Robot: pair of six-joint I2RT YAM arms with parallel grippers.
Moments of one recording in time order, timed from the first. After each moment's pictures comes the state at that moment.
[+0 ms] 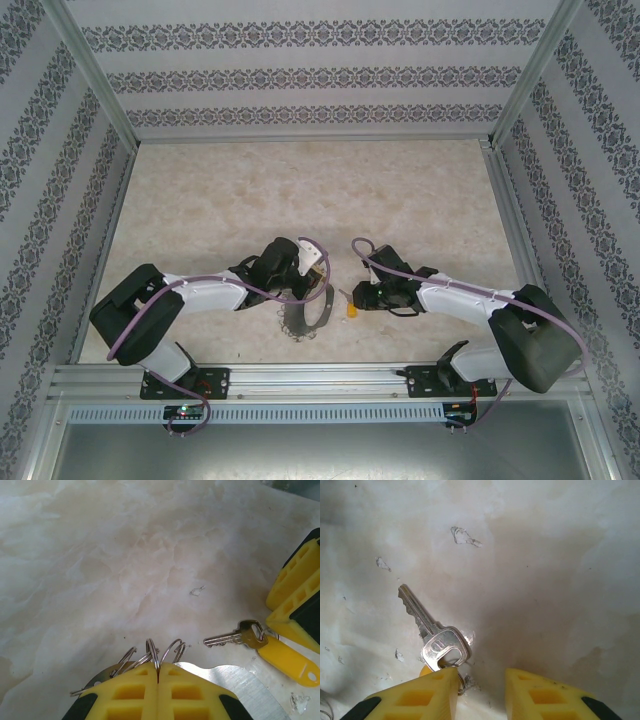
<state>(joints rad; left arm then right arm) -0.75 1.55 0.65 0.21 0.18 -0.06 0.65 1.34 0.53 -0.31 -0.20 0.60</state>
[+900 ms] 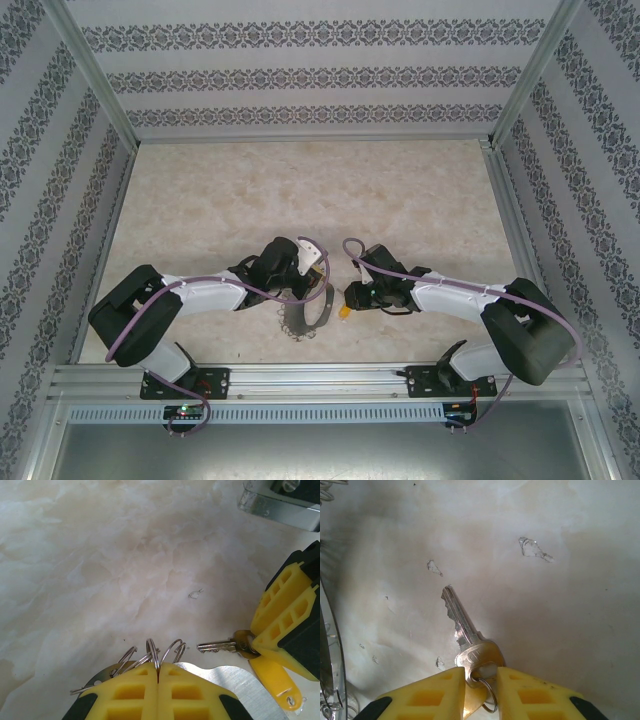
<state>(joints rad) -0.75 1.55 0.65 0.21 0.18 -0.06 0.68 1.39 0.55 -0.23 -0.25 0.57</state>
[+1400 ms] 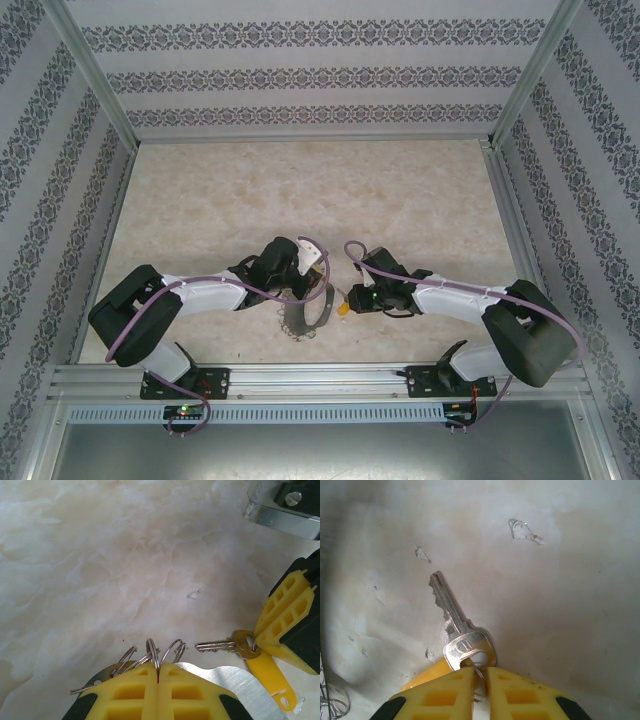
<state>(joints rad) -0.75 1.55 0.65 0.21 0.18 -0.06 0.68 1.38 0.52 -0.22 -0.25 0.57</state>
